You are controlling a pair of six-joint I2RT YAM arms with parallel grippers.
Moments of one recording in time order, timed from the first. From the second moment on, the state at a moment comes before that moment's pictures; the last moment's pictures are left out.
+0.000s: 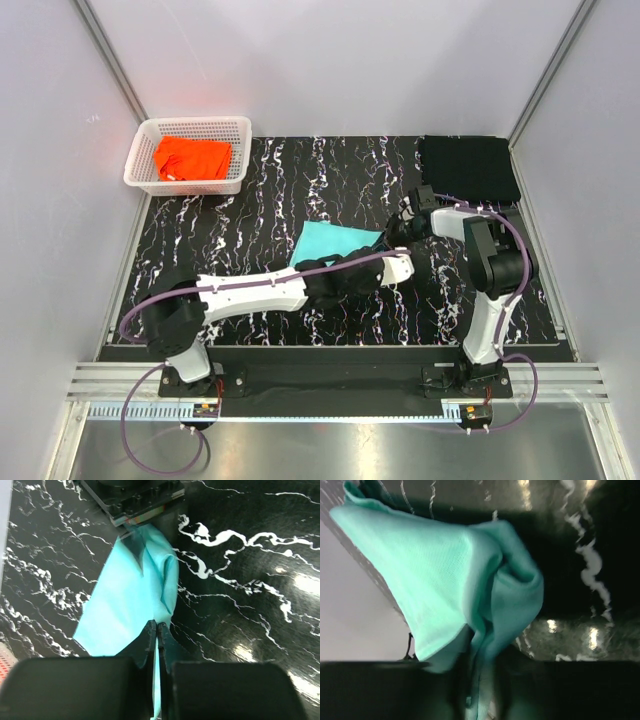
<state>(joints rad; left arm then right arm) -1.18 1.66 1.16 -0.21 -0.36 0.36 0.22 1.94 1.09 -0.30 -0.65 0.74</state>
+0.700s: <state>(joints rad) -0.89 1.05 0.84 -0.26 -0.06 -0.13 0.18 1.75 1.45 -0.77 -0.04 0.23</state>
